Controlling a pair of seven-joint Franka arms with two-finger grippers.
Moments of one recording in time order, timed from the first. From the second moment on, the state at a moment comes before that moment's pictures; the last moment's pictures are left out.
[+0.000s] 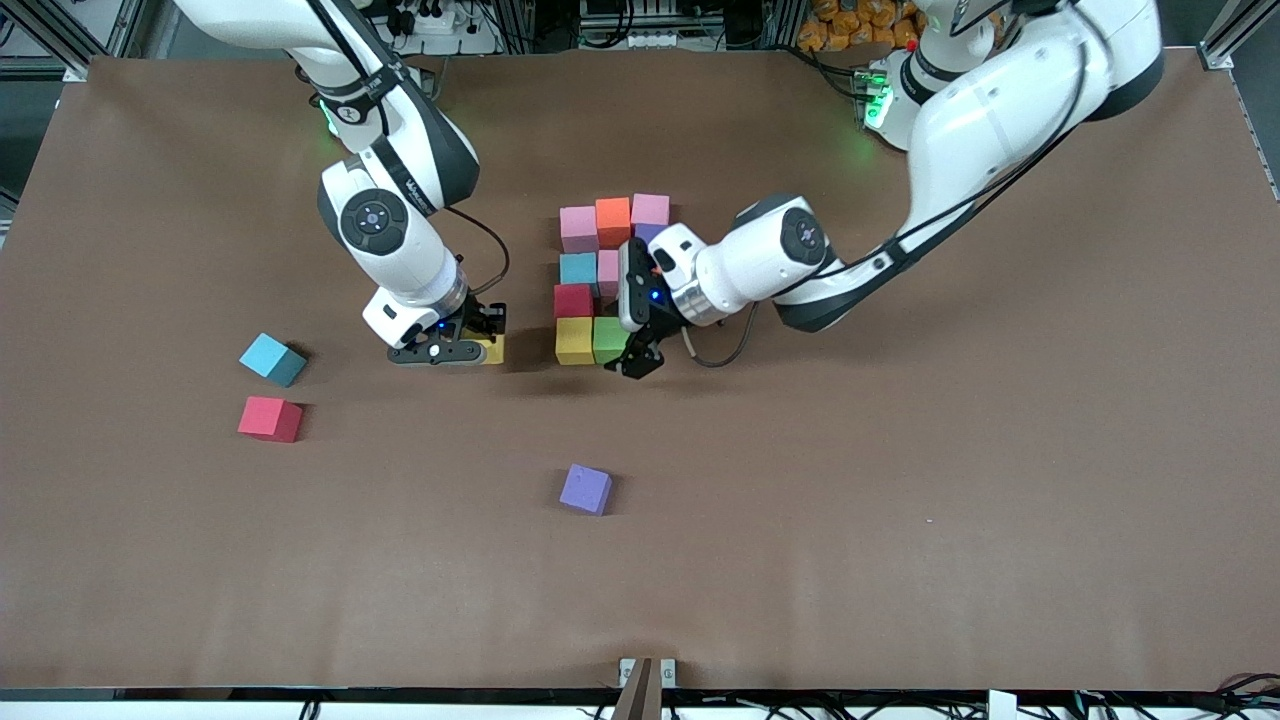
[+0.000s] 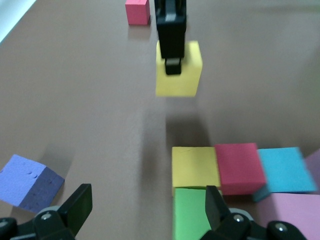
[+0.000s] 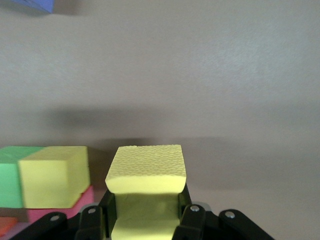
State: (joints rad) left arm 0.17 0.85 -1.06 -1.84 0.37 2.79 0.72; right arm 0.12 0.25 0.38 -2.11 -0.02 2.34 0.54
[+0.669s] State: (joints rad) left arm 0.53 0.64 -1.33 -1.67 0.29 1.98 0.45; right arm 0.36 0.35 0.35 -1.95 0.04 2.34 1.09
